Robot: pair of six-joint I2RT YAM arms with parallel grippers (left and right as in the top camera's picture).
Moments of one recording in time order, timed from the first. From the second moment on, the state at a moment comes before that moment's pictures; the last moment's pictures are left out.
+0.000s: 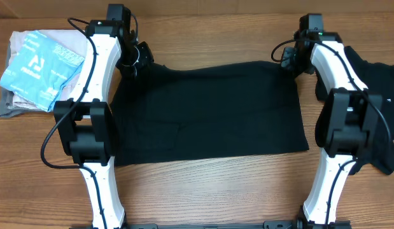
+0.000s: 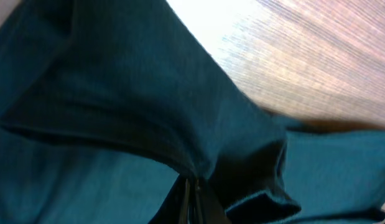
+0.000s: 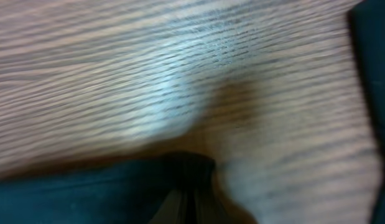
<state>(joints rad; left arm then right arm) -0.05 2.26 2.06 -1.18 0.29 -0.47 -0.05 2.29 1.90 -0.87 -0.02 0.21</state>
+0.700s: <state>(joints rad) -0.09 2.13 2.07 -1.60 0.21 -0.44 -0.08 2.14 1.91 -1.25 -0.04 0.20</state>
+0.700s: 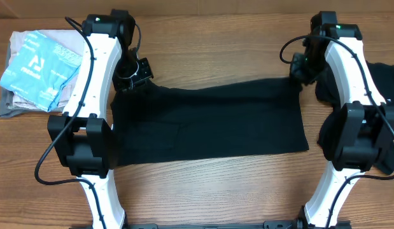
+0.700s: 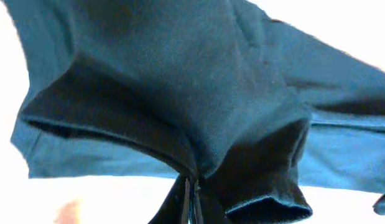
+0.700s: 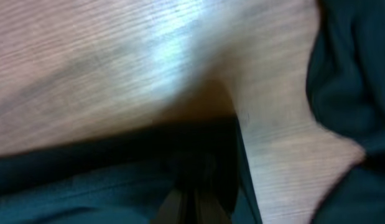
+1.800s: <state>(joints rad) -0.18 1.97 1.77 -1.69 0.13 -0.41 -0.08 2.06 1.73 -1.56 0.01 0.37</state>
